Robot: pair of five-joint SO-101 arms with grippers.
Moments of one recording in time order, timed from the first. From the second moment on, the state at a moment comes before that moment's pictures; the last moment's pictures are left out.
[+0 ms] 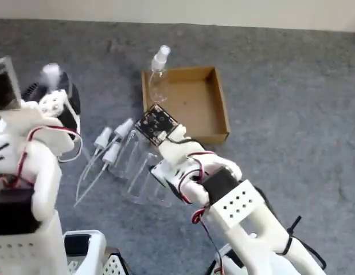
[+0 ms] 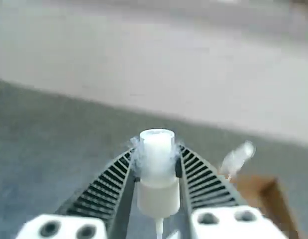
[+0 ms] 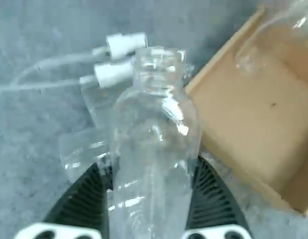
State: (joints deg) left arm -9.8 -57.7 19.1 60.6 12.7; right arm -41.8 -43.9 44.4 54.6 13.8
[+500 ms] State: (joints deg) left arm -7.3 -63.7 28.4 43.5 25.5; right arm -47.2 -58.5 59.1 44.7 10.9
